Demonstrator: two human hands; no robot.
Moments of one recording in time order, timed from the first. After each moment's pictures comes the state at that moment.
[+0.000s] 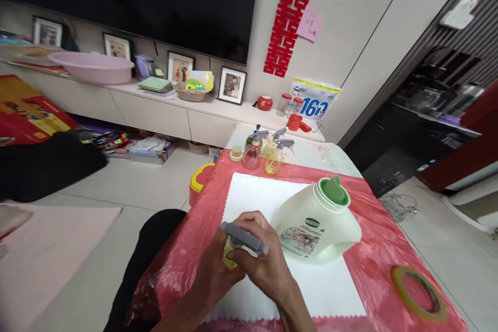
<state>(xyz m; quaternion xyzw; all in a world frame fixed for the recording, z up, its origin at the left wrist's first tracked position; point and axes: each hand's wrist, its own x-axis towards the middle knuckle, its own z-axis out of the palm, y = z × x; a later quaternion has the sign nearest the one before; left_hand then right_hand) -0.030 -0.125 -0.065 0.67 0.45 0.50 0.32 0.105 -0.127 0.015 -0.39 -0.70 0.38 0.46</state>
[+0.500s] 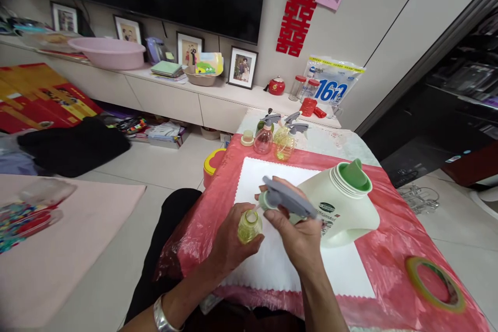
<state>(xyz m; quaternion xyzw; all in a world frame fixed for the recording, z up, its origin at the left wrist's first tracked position) -0.032 -0.125 -0.061 0.69 0.44 0.49 0.31 0.118 -0.131 0.032 -0.38 -0.58 0.39 0.61</state>
